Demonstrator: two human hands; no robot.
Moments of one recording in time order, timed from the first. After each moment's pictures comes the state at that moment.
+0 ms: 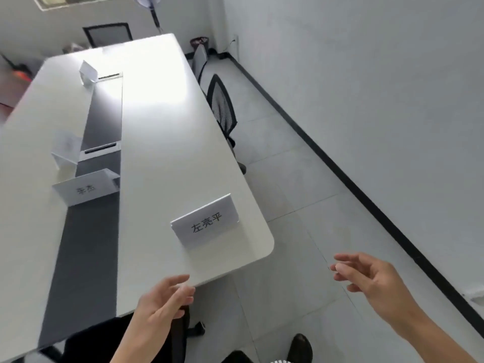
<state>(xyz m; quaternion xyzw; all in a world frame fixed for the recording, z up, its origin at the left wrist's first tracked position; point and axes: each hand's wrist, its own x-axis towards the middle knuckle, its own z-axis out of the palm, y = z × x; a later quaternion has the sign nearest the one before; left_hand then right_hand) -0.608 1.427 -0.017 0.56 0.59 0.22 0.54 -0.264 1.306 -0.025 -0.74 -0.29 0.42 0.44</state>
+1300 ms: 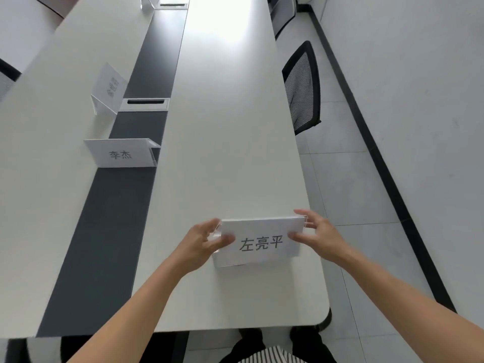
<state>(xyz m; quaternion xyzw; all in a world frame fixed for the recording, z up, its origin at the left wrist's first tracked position) -0.615 1.692 -0.114 0.60 0.54 0.17 0.57 -0.313 1.671 -0.130 -0.70 -0.51 0.47 0.18</state>
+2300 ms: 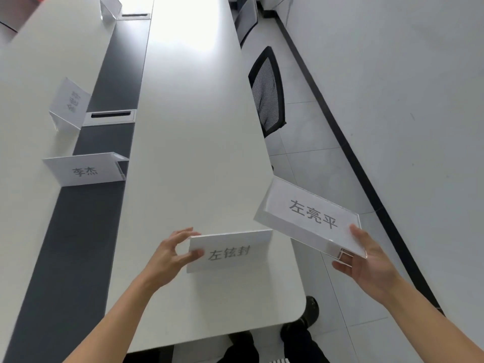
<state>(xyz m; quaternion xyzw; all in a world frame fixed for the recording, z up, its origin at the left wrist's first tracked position) -0.611 1.687 -0.127 0.60 0.57 0.16 0.54 -0.222 1.581 -0.091 -0.60 -0.15 0.63 0.46</state>
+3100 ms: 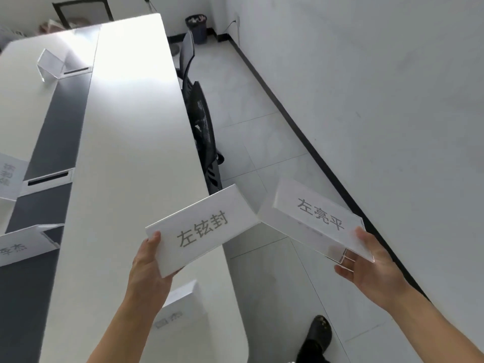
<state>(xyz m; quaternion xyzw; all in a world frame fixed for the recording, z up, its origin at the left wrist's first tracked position) -0.394 1.718 -0.052 0.26 0.55 0.45 0.65 -0.038 1.569 -0.076 -0.54 -0.07 0.62 0.56</state>
